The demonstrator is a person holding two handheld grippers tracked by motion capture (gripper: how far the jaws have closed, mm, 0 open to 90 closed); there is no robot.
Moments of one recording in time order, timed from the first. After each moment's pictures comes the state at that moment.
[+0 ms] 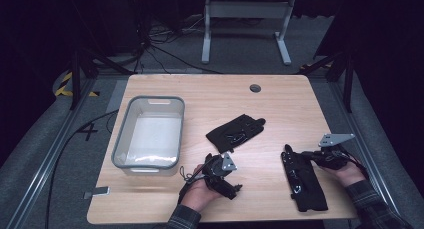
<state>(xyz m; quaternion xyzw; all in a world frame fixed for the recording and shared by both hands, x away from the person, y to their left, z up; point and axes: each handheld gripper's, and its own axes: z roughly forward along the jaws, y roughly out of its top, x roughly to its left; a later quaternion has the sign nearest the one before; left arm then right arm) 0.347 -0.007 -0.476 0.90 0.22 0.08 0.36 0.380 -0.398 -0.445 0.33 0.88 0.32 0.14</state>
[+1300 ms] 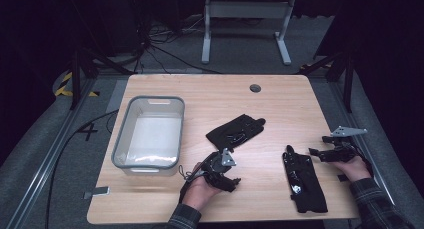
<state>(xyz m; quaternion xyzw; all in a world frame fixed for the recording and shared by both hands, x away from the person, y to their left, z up) 0.353 -0.006 -0.465 0.90 0.24 0.07 0.35 0.408 -0.444 -0.462 0.43 0.82 0.34 0.19</state>
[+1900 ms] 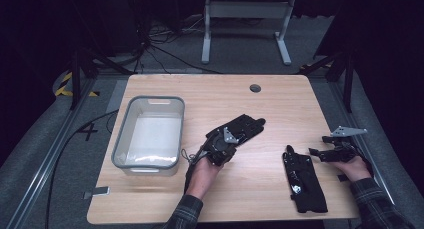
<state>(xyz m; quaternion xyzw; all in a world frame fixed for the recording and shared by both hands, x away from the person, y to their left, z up) 0.397 -0.013 -0.429 0.88 0.29 0.10 0.35 0.408 -0.445 -0.462 0.43 0.82 0.34 0.19</state>
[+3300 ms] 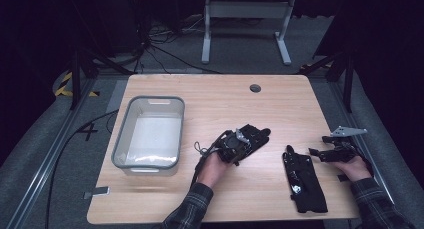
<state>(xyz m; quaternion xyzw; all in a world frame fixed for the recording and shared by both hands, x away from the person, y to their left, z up) 0.408 -0.046 -0.452 0.91 0.25 0.04 0.33 0.408 -0.445 -0.462 0.43 0.82 0.34 0.19</state>
